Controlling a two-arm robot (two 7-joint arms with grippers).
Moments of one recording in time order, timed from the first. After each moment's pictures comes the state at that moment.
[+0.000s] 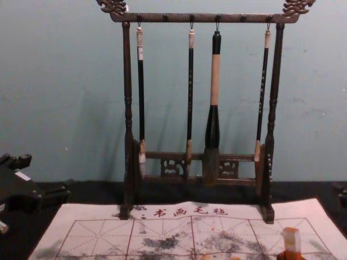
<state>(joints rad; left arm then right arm) -0.20 0.60 0.45 -1.41 -0.25 -0.12 0.03 0.20 0.60 -0.45 -1.41 0.25 -0.12 -0.03</state>
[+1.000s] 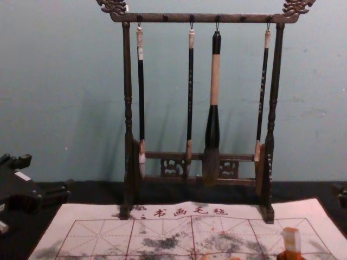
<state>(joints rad) -0.20 0.60 0.45 -1.41 -0.25 -0.12 0.03 0.20 0.60 -0.45 -1.41 0.25 -0.12 -0.03</state>
